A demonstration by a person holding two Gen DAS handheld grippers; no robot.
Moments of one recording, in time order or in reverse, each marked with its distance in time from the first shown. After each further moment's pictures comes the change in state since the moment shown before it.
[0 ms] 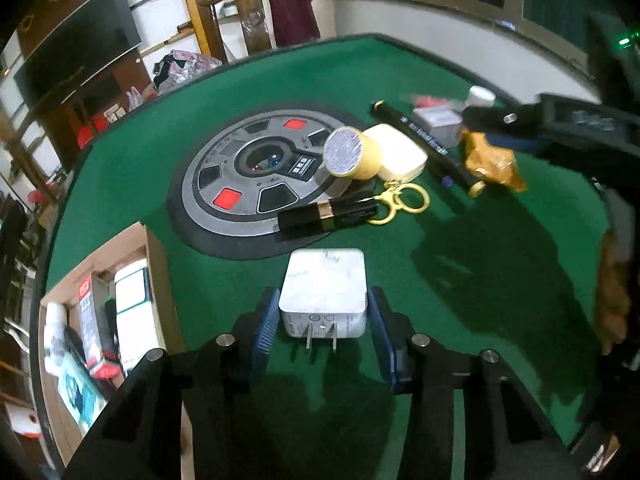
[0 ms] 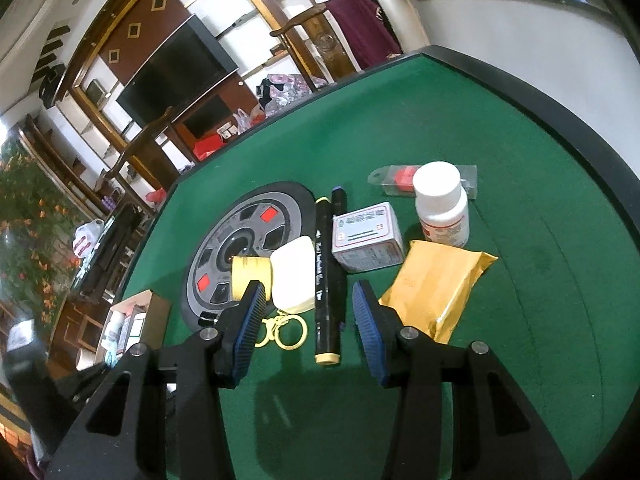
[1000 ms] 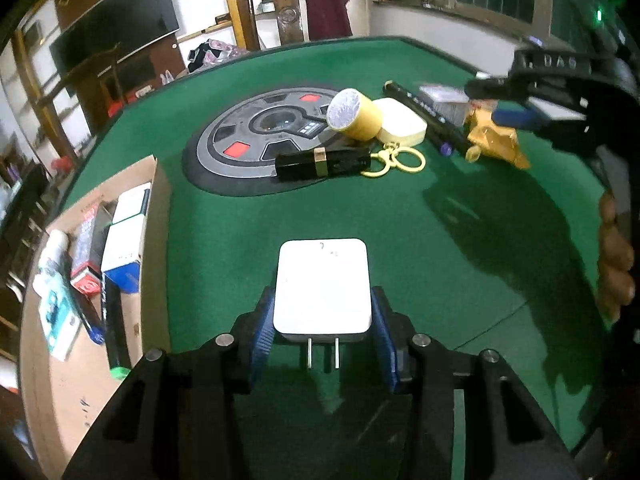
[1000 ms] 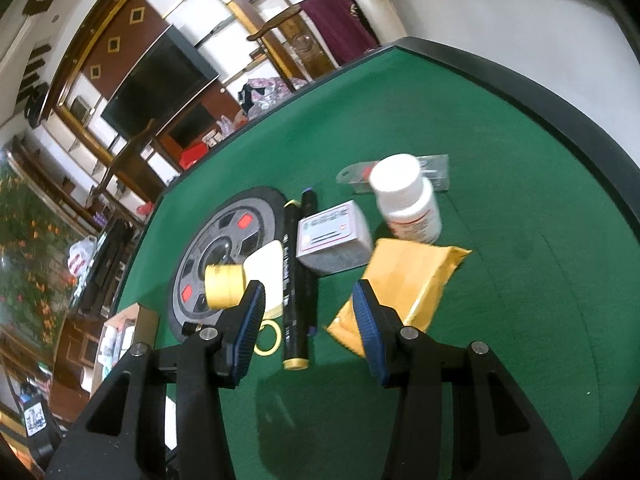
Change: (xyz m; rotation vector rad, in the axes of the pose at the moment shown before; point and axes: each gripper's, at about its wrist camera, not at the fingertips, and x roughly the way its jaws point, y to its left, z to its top) left arm -0.005 -0.022 -0.042 -0.125 -0.022 0.070; right arm 0.001 -0.022 0.001 0.078 -0.011 -0.026
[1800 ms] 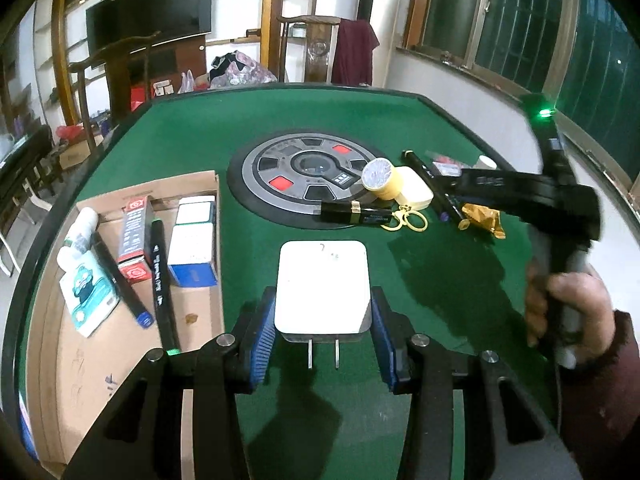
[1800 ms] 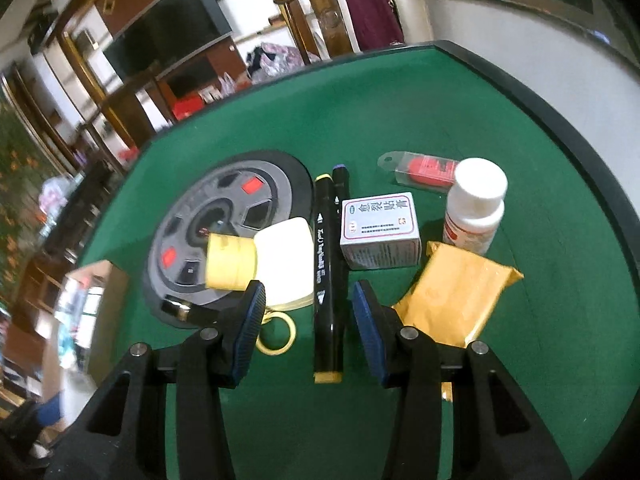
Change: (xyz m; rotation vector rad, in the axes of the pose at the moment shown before) left arm -0.053 0.050 -0.001 -0.169 -0.120 -0.074; right arm 0.043 0.050 -0.006 -0.225 0.104 -0.137
